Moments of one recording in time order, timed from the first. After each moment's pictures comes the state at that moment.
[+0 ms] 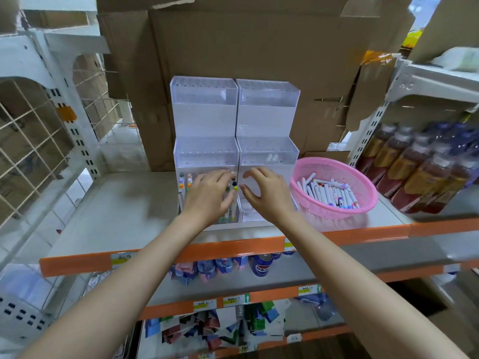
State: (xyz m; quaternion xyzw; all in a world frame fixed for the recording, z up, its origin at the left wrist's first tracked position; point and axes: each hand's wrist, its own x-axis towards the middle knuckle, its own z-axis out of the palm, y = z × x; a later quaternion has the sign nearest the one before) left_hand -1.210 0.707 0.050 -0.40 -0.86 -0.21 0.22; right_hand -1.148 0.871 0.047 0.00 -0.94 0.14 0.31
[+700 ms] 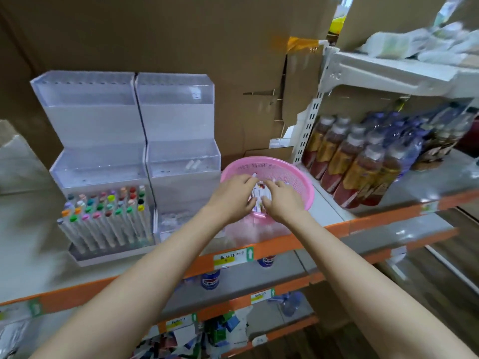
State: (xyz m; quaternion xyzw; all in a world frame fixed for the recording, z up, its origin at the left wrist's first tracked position) left_hand -1.178 0.936 0.045 -0.52 -0.84 -0.14 0.06; right_hand -1.098 1.073 0.024 -0.25 -0.96 0.08 0.06
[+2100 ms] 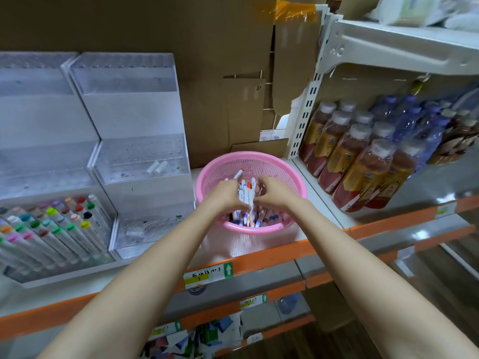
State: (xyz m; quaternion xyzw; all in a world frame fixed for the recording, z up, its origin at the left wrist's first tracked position) left_hand -1.203 1.007 0.023 -0.37 -0.89 -0.20 -0.17; right_hand -1.134 1.145 0.013 -0.18 -0.95 0.25 -0.02
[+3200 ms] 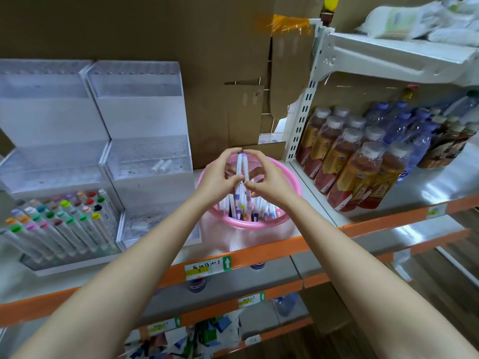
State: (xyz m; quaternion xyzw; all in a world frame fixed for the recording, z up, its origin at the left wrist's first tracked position) left_hand -1.196 0.986 0.048 -0.34 -0.77 -0.53 -0.09; right_hand -1.116 1.117 0.047 -0.09 -0.86 0.48 0.16
